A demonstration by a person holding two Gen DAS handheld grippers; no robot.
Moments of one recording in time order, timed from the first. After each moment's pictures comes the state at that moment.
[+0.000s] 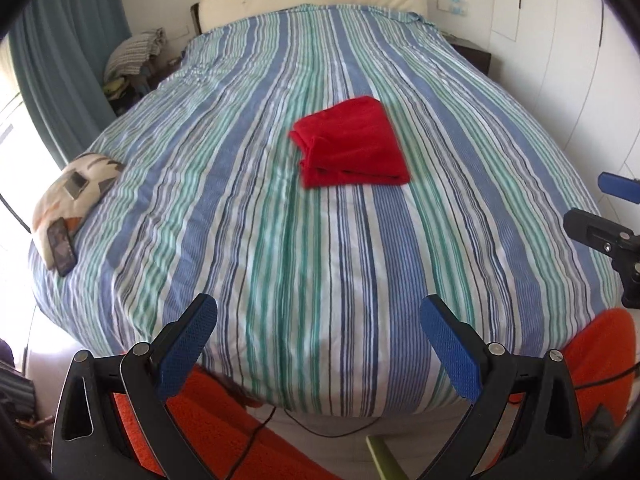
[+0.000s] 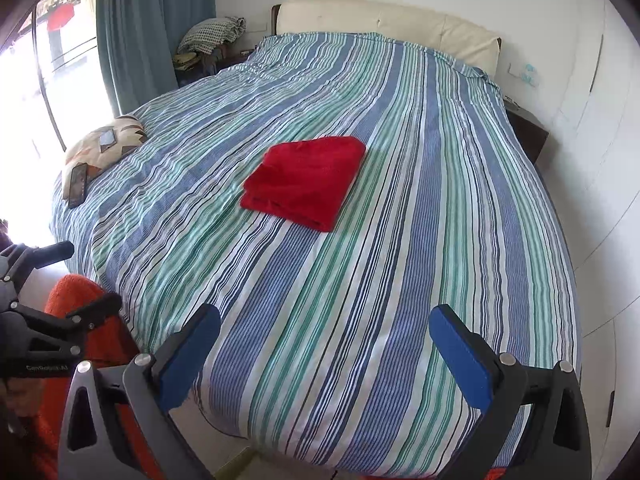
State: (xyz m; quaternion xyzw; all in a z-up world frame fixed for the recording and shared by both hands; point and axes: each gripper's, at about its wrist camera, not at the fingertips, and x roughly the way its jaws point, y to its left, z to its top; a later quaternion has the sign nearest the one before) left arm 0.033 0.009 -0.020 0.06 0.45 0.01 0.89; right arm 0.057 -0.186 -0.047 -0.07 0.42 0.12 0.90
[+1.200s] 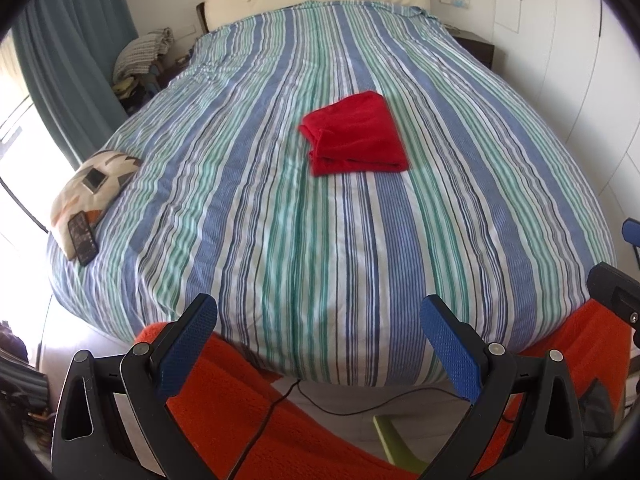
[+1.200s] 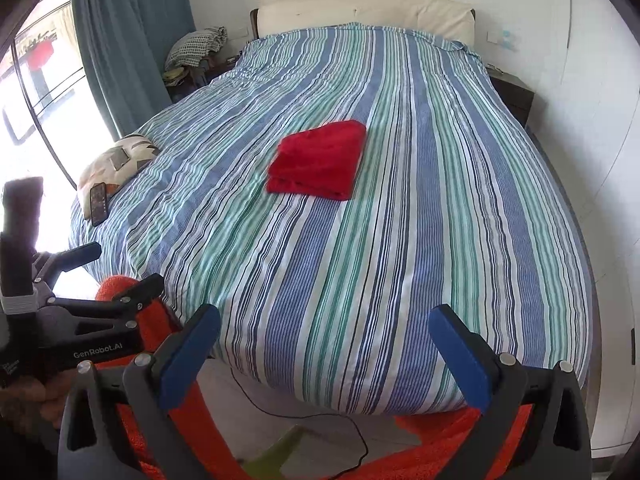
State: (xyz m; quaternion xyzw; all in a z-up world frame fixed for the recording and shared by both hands) left arm -0.003 0.009 0.005 0.08 0.46 0.02 0.88; right arm -0.026 -0.175 -0.021 0.00 0.44 0.11 0.89
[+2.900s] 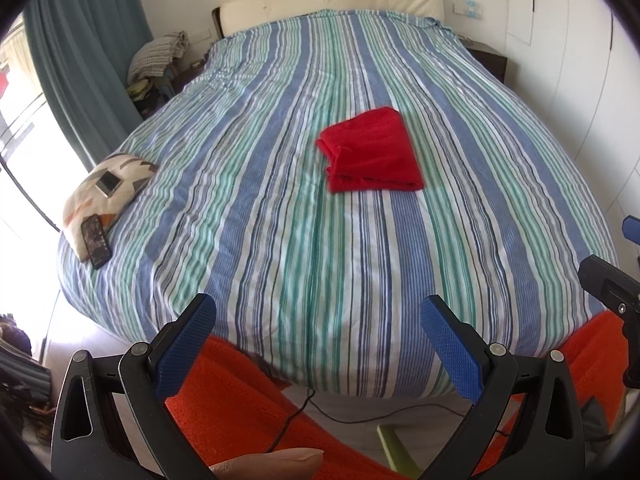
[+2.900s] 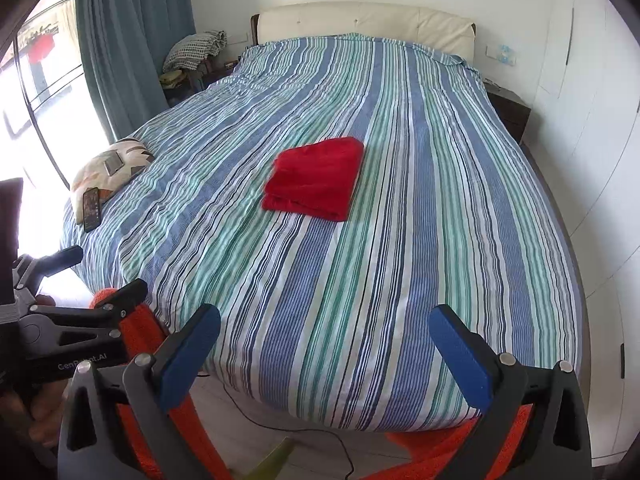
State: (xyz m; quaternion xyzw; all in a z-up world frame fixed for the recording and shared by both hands) left arm 0.004 0.020 0.023 0.07 0.45 0.04 0.89; right arm -0.010 -0.160 -0.004 -0.01 0.42 0.09 0.90
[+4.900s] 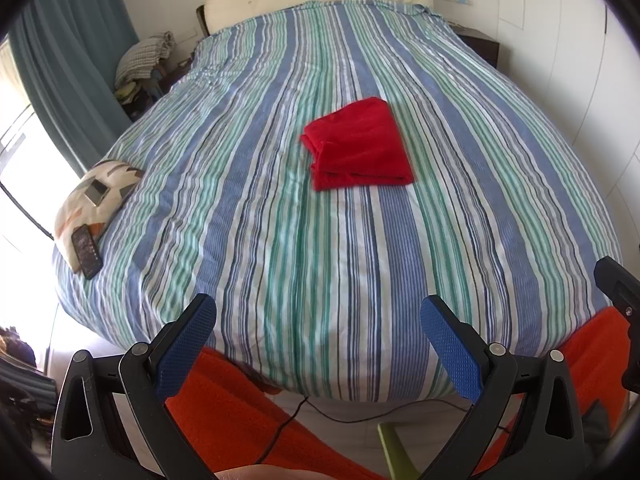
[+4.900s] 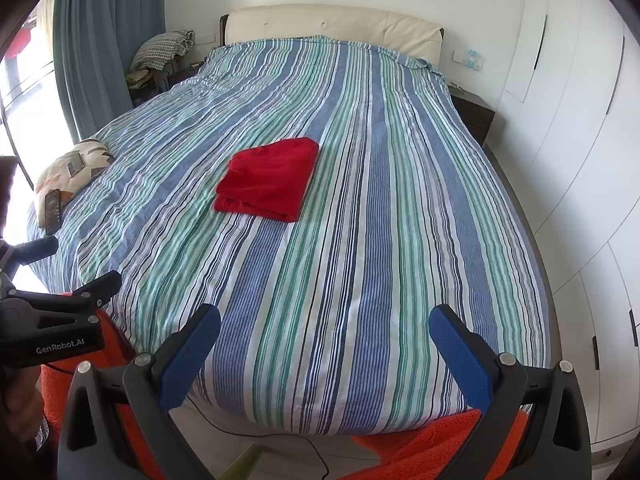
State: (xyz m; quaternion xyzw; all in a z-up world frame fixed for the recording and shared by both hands) left arm 0.024 -0.001 0.011 0.09 0.46 0.03 0.88; right arm -0.005 -0.184 -0.014 -0.04 0.41 0.02 0.91
